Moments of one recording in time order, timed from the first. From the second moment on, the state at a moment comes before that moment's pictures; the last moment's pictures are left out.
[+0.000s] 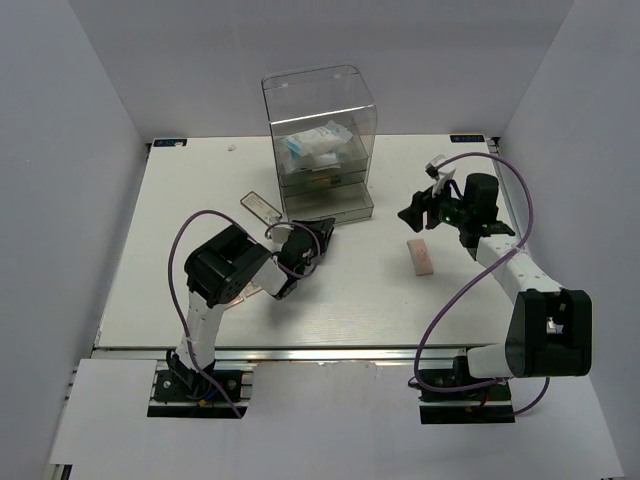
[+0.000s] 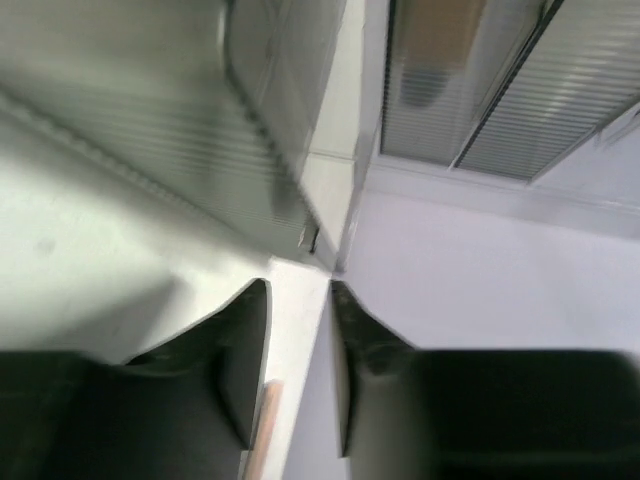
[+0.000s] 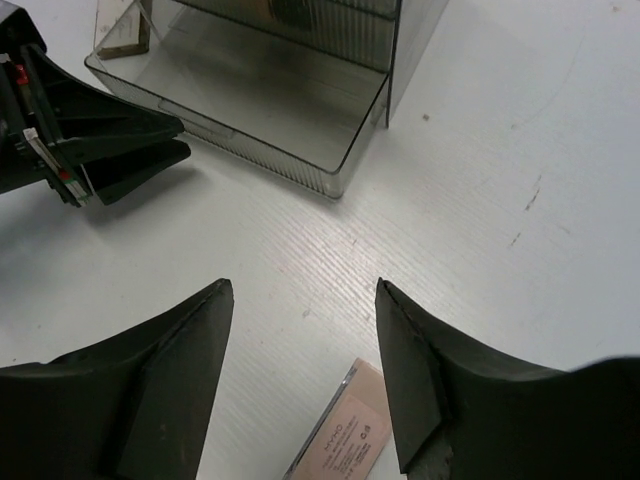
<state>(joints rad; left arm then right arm) -0.70 2.12 0.81 1.08 -0.38 -1.65 0.07 1.37 0.85 0.08 -0.68 -0.21</state>
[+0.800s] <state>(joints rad) -0.72 1.68 0.62 0.85 -0.21 -1.50 0.07 1.39 0.91 -0.36 -0.38 -0.27</state>
